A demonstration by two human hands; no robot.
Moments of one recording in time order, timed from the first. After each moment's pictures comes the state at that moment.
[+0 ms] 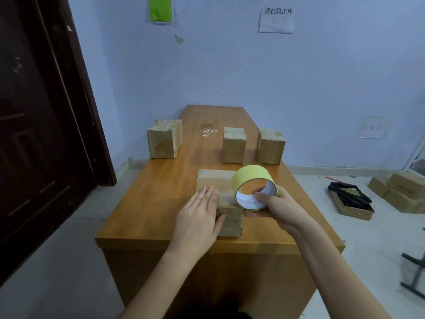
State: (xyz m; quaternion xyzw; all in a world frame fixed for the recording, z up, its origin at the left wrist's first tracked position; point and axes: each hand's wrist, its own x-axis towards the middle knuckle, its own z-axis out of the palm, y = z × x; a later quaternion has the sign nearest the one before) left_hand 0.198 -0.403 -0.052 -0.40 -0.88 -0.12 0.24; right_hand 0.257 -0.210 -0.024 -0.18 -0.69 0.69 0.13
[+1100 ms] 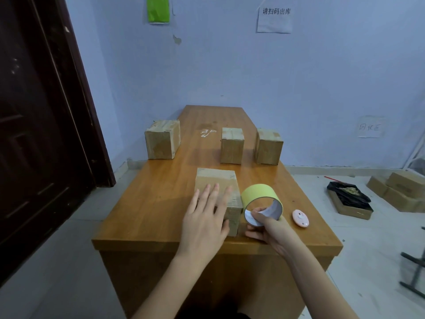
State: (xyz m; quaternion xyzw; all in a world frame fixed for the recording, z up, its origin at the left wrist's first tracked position) left_hand 0.210 -0.385 -0.054 -0.39 -0.88 -0.12 0.25; right_hand 0.256 -0.208 -0.082 -0.27 -0.56 0.77 0.13
